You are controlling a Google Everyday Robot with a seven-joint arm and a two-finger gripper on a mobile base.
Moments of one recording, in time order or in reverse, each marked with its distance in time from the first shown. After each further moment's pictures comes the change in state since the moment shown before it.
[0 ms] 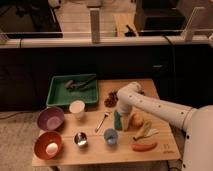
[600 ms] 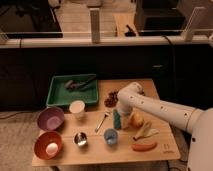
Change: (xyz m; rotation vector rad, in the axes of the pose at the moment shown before) arm -0.007 0.004 -0.017 0.037 0.022 -0.018
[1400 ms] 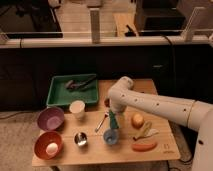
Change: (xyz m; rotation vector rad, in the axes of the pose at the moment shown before) arm -0.045 -0.005 -0.063 0.052 0.074 -0.067
